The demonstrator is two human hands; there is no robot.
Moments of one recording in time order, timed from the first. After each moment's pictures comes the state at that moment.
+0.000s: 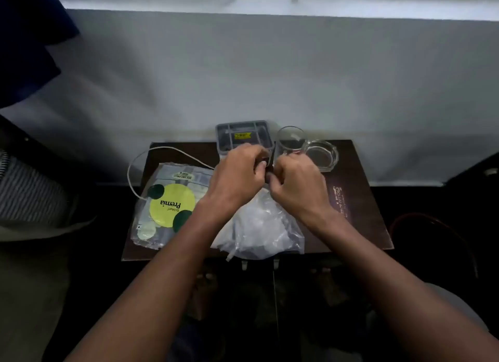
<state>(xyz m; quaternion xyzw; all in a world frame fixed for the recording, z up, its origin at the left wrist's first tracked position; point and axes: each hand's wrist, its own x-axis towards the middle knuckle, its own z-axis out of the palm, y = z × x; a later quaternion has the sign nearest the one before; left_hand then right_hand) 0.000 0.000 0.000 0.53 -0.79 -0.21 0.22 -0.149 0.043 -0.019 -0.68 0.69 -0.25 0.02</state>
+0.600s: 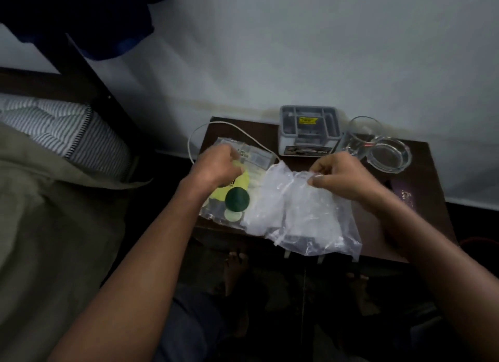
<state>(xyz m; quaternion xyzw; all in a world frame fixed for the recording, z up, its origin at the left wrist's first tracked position) 0.145 -0.011 -0.028 0.70 -0.65 -0.28 0.06 -0.132 0.009 -0.027 -0.64 0.67 -0.11 0.36</state>
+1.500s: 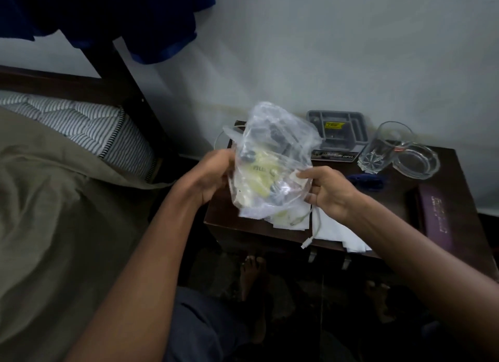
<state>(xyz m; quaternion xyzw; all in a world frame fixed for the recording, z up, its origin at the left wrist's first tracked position) 0.203 0.003 -0.026 0.62 -0.41 -0.60 0.29 -0.042 0.018 -0.053 -0.23 0.59 -0.37 0.68</state>
